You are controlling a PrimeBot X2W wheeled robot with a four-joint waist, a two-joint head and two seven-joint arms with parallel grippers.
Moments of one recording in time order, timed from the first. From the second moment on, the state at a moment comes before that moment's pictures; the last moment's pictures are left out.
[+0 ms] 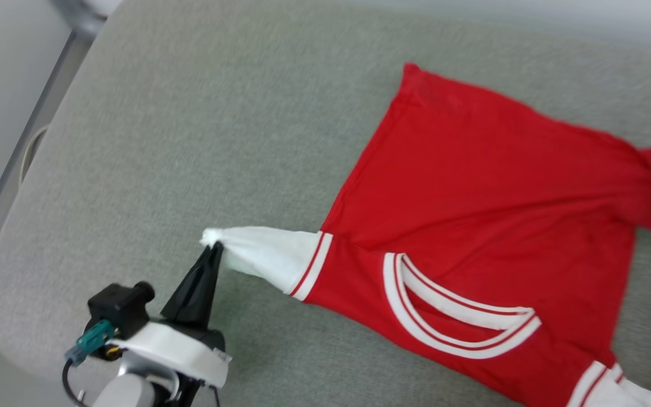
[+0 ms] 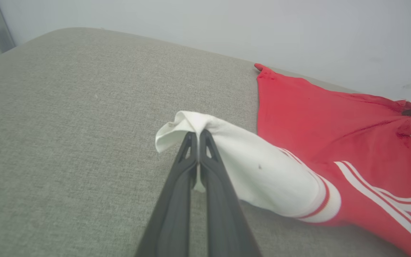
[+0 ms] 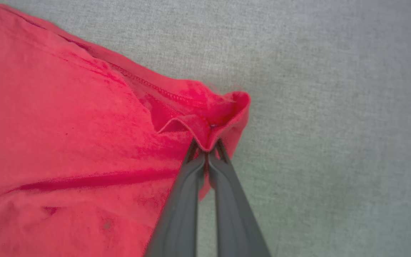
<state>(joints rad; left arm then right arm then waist) -0.16 0.30 -0.31 0.16 -0.58 -0.09 -0.26 -0.72 -0.33 -0.23 0.49 0.16 0.13 0.92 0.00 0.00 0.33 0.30</state>
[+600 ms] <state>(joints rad) 0.02 0.36 -0.25 0.18 -0.61 -0.01 -0.23 0.02 -0.18 -0.37 0.04 0.35 0.13 0.83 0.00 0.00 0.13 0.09</state>
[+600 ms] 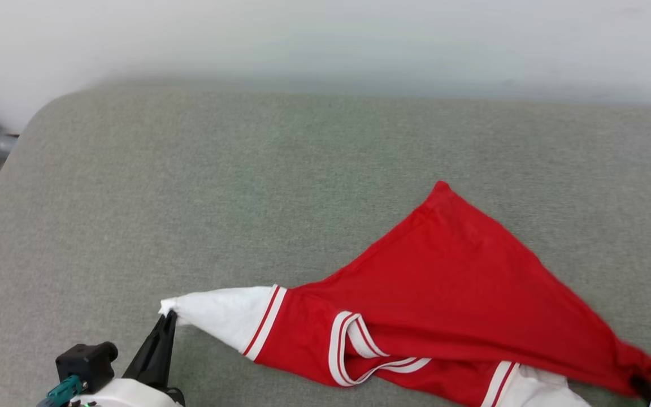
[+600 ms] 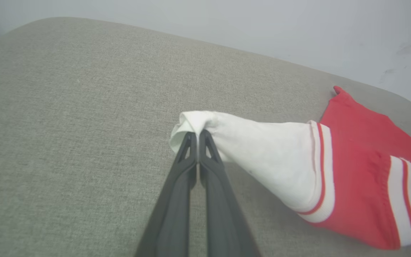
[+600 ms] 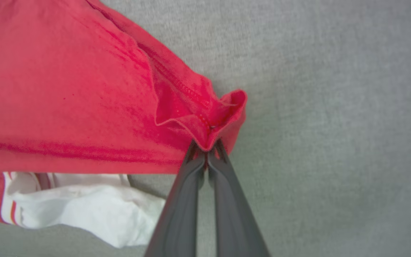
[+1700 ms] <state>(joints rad) -0.01 0.36 -0.30 0.18 -0.62 -0.01 -0.20 -0.07 -0.21 -0.21 0.16 0.34 0.13 0.15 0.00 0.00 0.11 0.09</state>
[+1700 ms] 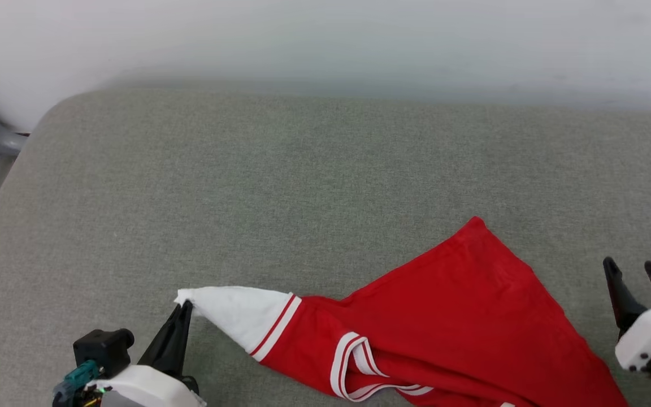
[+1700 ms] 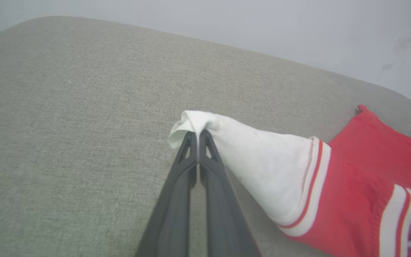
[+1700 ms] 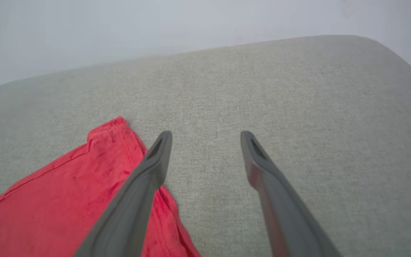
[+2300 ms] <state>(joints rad) -0.19 0.31 -0.35 0.22 -0.59 -0.08 -0.24 -0.45 -0.42 0.17 0.24 0.47 0.13 0.79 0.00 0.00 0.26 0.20</state>
